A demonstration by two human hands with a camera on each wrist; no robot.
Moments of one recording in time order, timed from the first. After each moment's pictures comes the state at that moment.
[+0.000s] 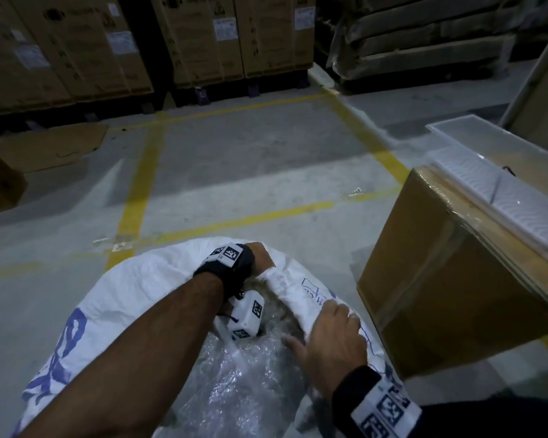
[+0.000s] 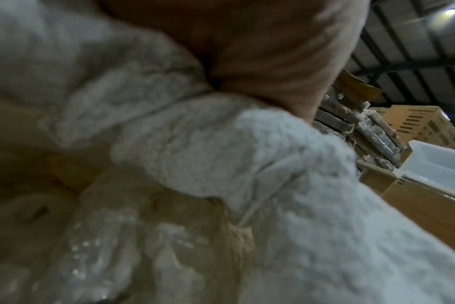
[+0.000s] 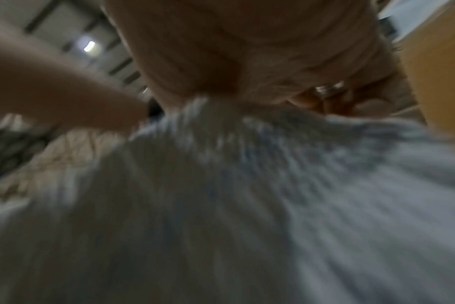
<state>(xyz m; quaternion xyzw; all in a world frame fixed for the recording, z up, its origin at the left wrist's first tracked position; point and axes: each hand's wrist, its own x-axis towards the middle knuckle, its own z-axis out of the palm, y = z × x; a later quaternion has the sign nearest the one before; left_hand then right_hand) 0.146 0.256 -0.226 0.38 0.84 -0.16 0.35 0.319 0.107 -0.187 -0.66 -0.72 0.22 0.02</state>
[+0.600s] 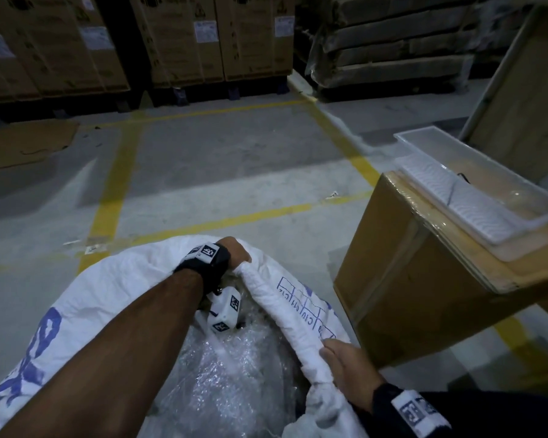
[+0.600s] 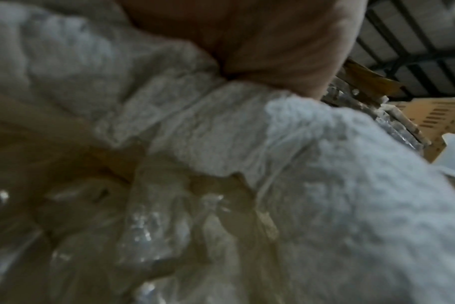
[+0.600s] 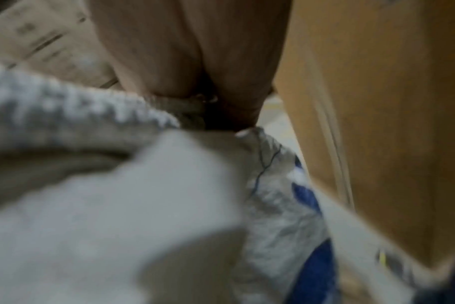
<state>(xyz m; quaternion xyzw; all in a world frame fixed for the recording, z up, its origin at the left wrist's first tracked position) 0.156 0.241 -0.206 0.43 0.87 -0.21 0.14 0.399 0.092 -0.222 -0.54 -0.74 0.40 0.06</state>
